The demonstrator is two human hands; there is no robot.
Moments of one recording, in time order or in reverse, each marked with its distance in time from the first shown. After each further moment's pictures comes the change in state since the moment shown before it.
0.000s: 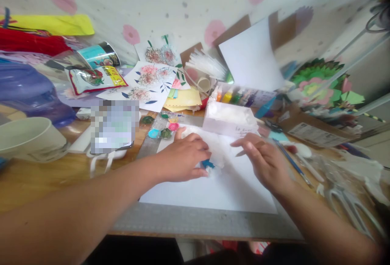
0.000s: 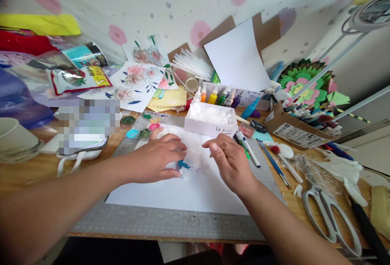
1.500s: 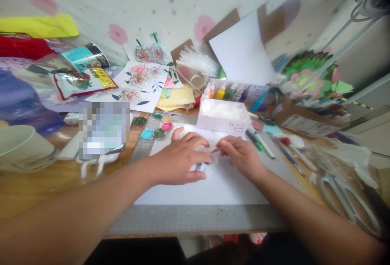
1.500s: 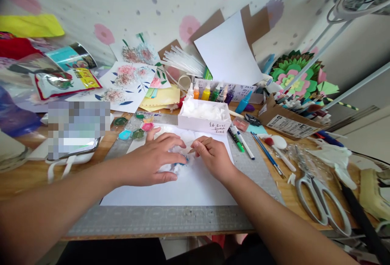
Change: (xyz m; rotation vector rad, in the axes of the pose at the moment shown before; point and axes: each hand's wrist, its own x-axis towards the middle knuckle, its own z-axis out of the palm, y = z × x) left_hand 0.000 0.005 -0.003 -0.098 0.016 0.049; right_hand 0.002 0.020 0.028 0.159 -0.087 0.244
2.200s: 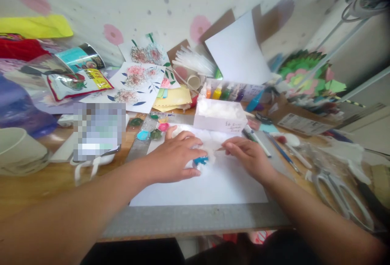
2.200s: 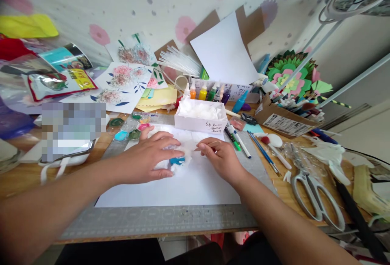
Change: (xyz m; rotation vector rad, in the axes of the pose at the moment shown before) left_hand 0.000 -0.007 0.005 0.105 -0.031 -0.050; right_hand -0.010 0.006 -0.023 -0.070 0.020 -0.016
